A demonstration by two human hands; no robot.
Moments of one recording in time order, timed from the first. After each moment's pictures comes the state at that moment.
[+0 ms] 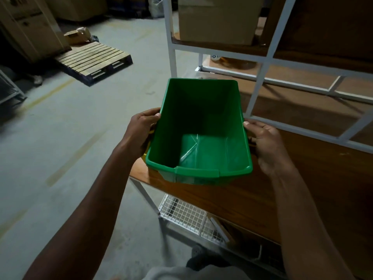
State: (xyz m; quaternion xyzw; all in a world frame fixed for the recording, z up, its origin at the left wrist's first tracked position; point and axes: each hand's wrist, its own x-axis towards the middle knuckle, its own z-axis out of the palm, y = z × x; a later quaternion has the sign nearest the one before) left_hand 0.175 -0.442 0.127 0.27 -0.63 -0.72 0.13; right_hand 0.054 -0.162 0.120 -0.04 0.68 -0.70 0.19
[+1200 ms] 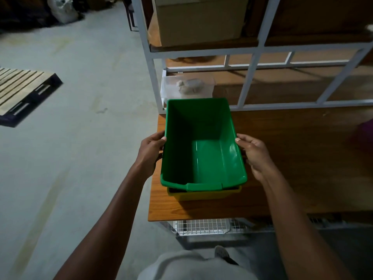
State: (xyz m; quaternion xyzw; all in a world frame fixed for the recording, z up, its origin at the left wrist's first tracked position) left_hand 0.083 -0.636 0.038 0.17 -0.68 -0.72 -0.06; right_hand 0.061 -0.334 0.034 0.16 0.71 -0.68 0.09
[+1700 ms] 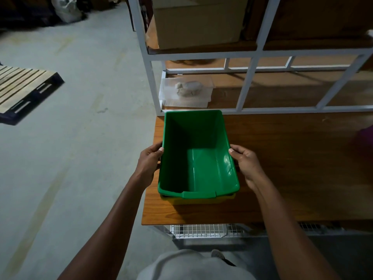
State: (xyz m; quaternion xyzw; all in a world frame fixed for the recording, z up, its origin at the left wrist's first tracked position) left_hand 0.088 -0.624 0.010 0.19 -0.66 -0.72 -0.05; right_hand 0.054 -0.326 0.002 0.16 0.72 -0.66 0.12
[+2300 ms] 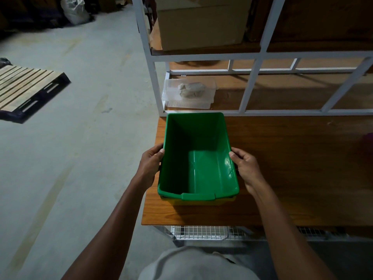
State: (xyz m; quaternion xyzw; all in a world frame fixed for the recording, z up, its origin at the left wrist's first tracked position) left_hand 0.091 -0.619 0.004 0.19 -0.66 -0.72 -0.04; right_hand 0.056 -0.325 -0.010 0.15 0.73 -0.66 0.11
